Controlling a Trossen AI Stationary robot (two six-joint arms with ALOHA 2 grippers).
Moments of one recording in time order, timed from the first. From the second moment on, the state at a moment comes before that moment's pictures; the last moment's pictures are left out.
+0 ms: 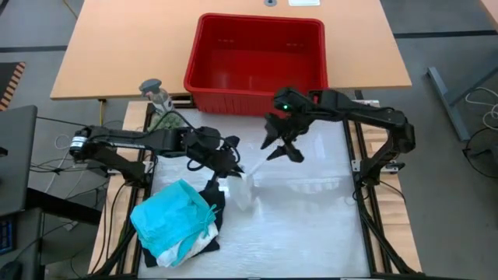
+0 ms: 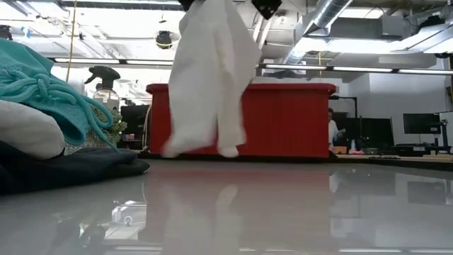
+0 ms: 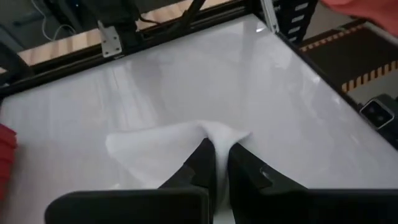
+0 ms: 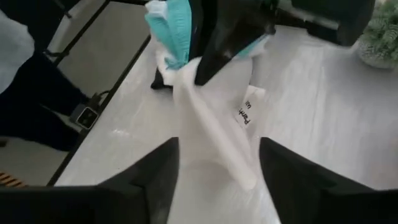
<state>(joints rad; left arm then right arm) 0.00 1.38 1.23 -0.40 0.23 0.28 -0.20 1.59 1.75 -0.96 -0.53 -0.33</state>
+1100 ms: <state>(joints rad) -0.07 1.37 1.25 -0.51 0.09 0.61 -0.20 1.91 1.74 -0.70 -0.77 -0.31</state>
